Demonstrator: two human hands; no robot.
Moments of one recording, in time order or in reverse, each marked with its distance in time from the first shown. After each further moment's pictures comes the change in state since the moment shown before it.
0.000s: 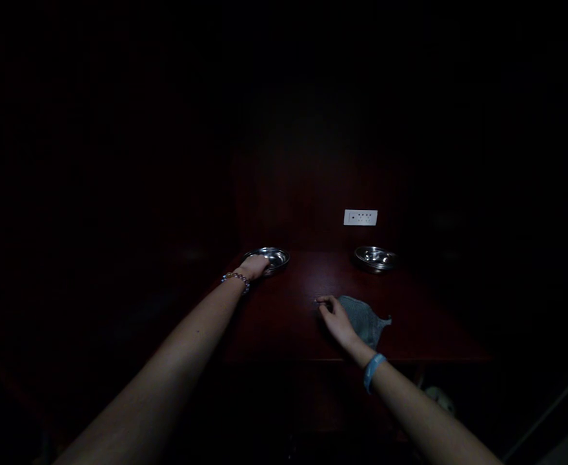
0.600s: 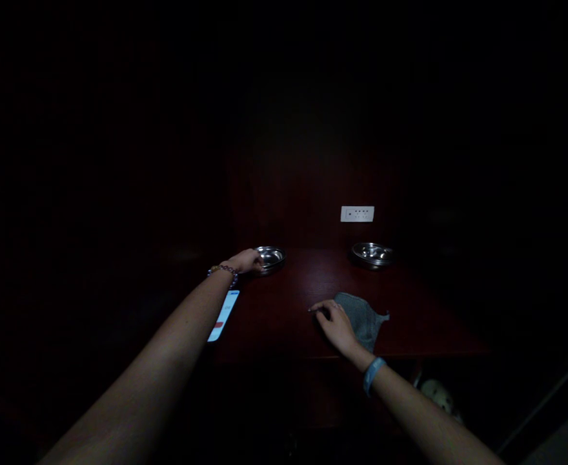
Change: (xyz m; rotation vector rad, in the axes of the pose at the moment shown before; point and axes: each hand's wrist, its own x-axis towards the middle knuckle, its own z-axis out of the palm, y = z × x) left_hand 0.033 -0.051 -0.006 0.034 -0.294 0.020; right_hand -0.013 0.019 -0.007 -0.268 -0.053 -0.291
